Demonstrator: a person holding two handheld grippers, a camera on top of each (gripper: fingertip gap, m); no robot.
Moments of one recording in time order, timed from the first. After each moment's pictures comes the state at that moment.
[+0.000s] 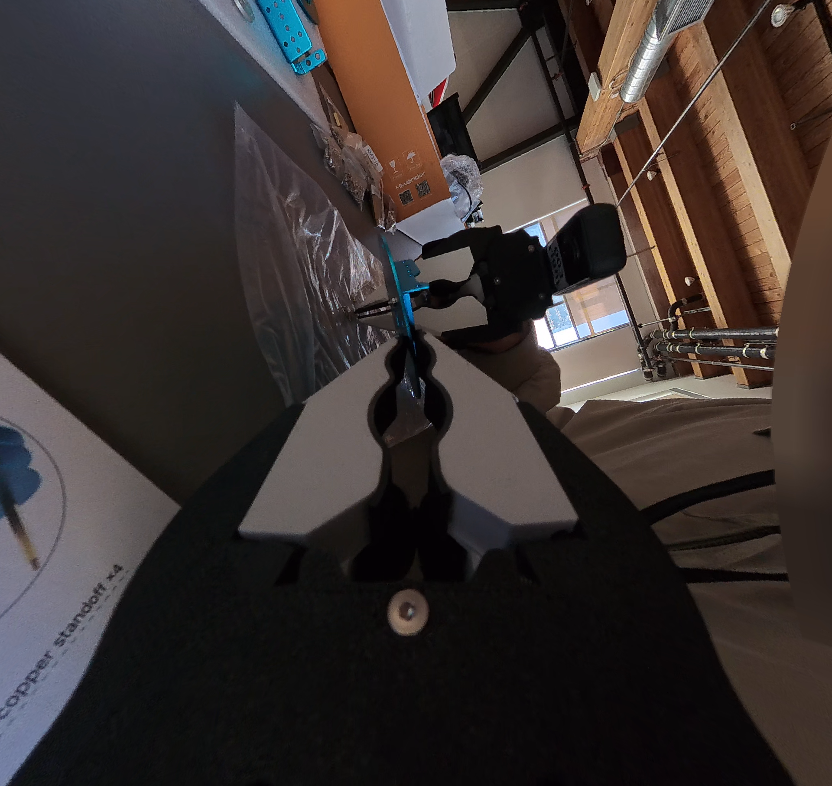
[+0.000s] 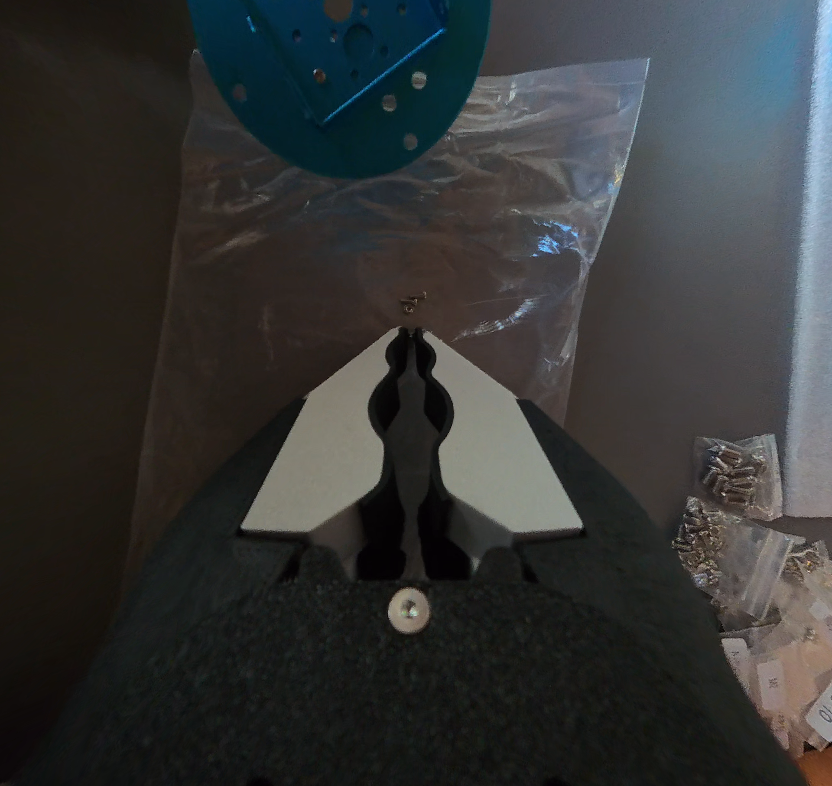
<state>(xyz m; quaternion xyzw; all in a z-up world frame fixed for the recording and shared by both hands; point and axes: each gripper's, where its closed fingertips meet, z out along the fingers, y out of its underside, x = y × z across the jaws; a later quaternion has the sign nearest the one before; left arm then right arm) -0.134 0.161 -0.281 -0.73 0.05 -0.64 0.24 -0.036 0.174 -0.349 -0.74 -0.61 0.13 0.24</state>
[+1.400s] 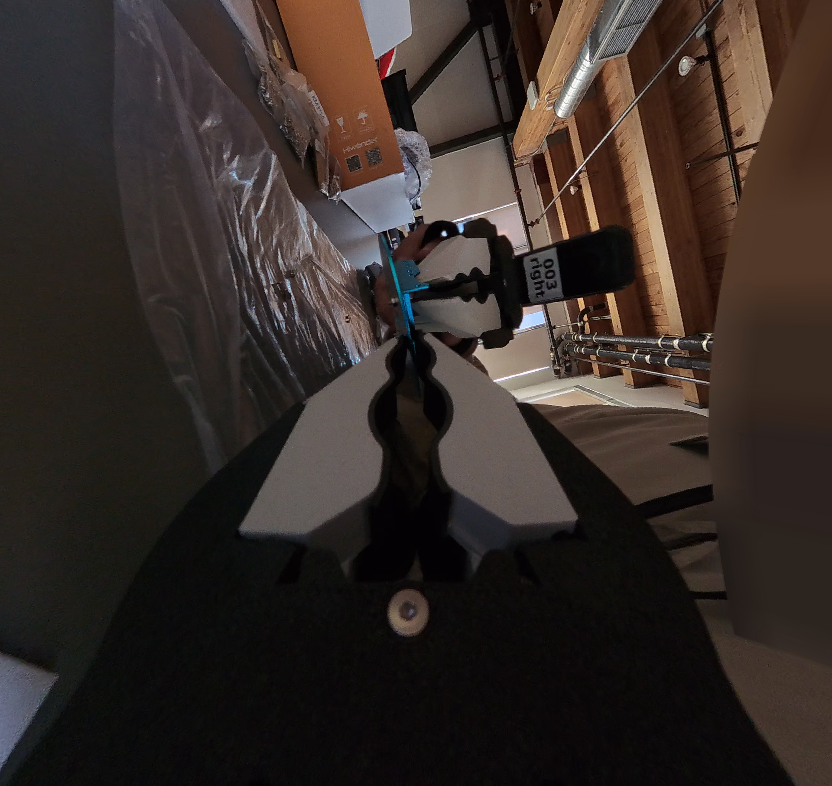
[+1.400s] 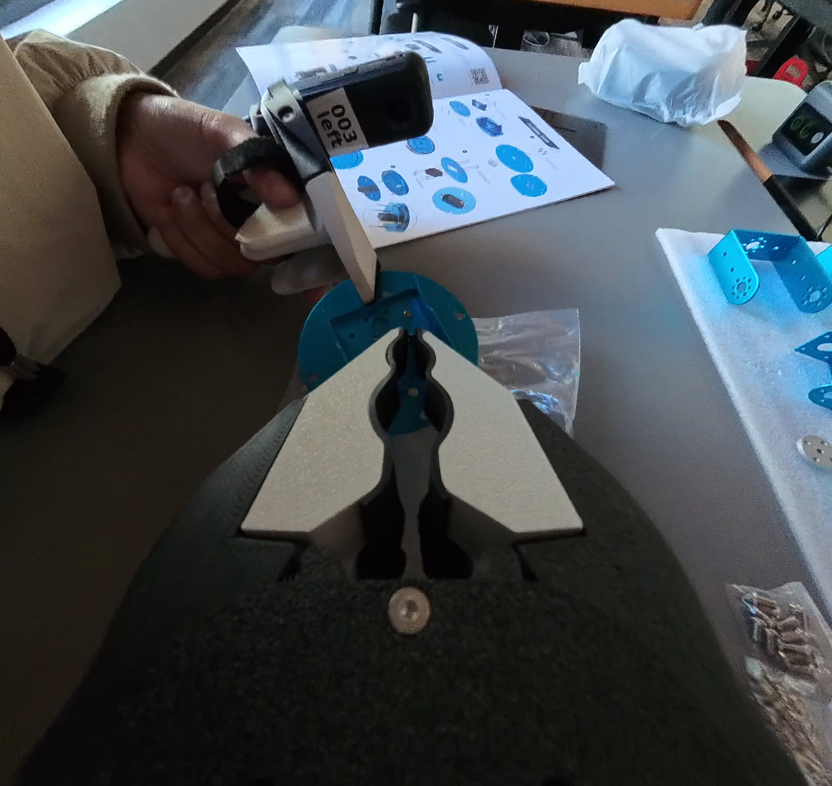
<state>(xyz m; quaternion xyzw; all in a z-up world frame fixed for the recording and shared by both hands) -0.098 0.146 -0.274 -0.69 0.02 -0.71 0.17 -0.086 0.161 -0.277 -0.65 -0.55 0.31 0.43</state>
